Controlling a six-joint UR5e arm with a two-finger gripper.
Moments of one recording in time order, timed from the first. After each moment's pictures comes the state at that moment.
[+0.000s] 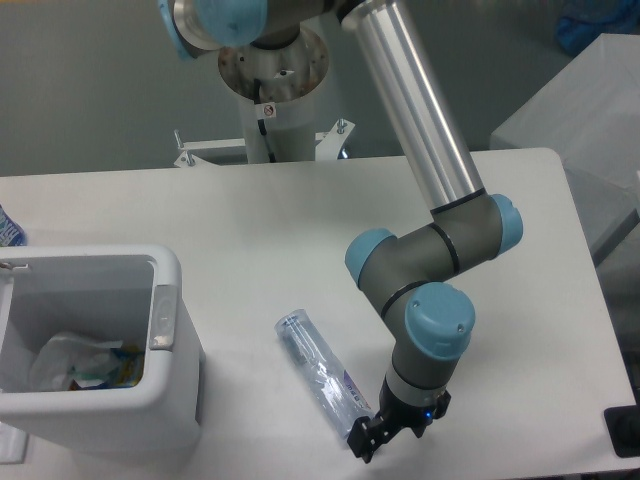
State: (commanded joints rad) arm 2.45 -2.38 -1.25 -0.86 1.36 -0.03
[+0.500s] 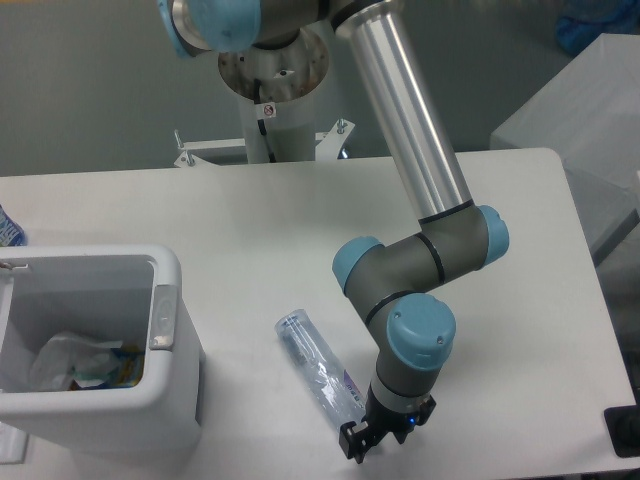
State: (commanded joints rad) arm 2.44 -2.38 -1.26 -0.86 1.38 -0.03
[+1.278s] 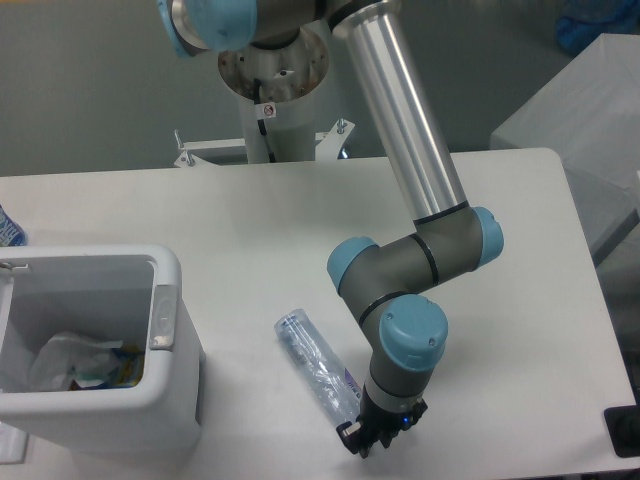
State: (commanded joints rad) arm 2.44 -2.37 -1.27 -0.86 1.38 -0.03
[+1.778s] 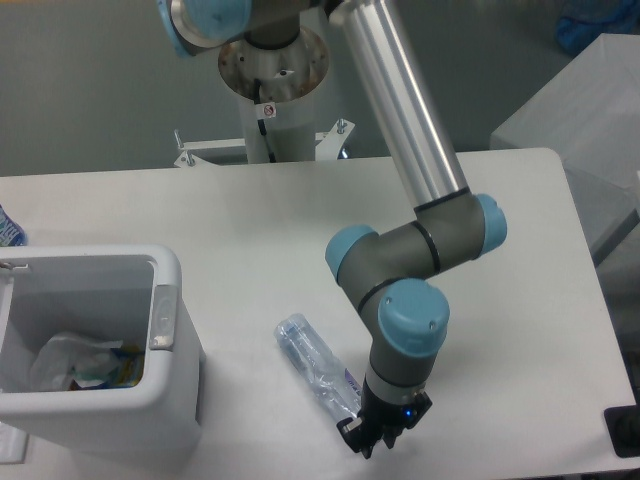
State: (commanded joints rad) arm 2.44 -2.22 -1.26 -0.85 1.37 -0.03
